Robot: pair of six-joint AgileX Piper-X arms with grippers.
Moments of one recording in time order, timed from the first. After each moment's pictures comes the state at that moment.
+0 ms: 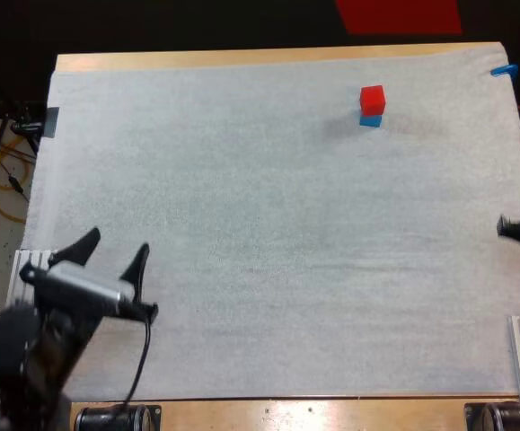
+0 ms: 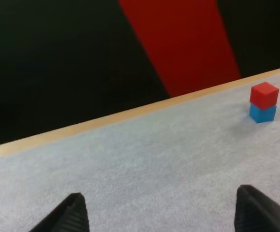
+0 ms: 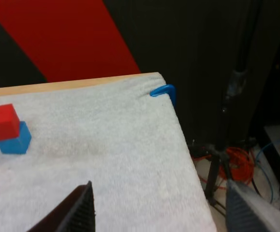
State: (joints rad) left arm 0.06 0.33 -0.72 0.77 0.35 -1.62; right arm -0.01 0.58 -0.72 0.63 0.17 -1.85
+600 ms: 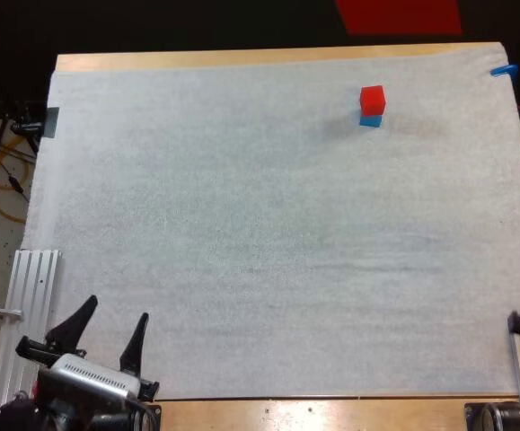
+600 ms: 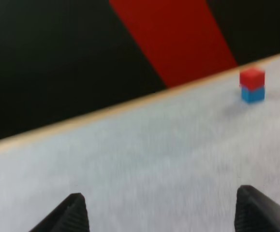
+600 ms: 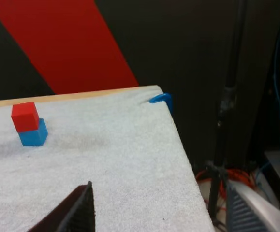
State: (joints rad) left arm 0.06 -0.01 -0.69 1.04 0.32 -1.57; right arm -0.01 0.06 -0.64 0.92 0.16 -1.85
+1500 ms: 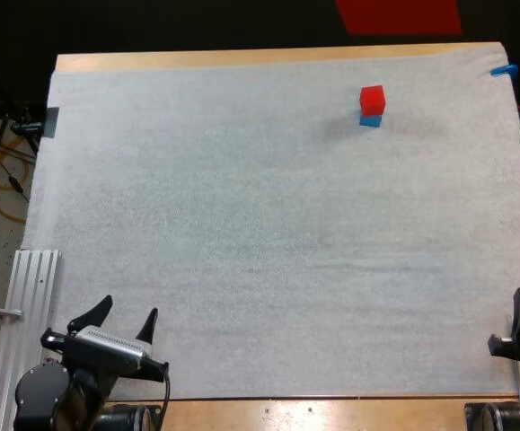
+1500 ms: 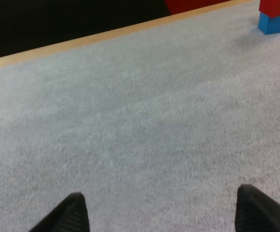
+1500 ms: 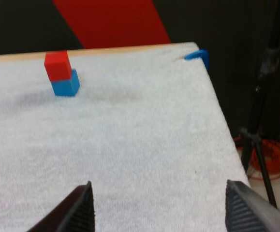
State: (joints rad) left arm 0.06 -0.01 -0.50 1.01 0.28 -1.59; right arm -0.01 -0.01 -0.54 1.00 0.04 -1.85
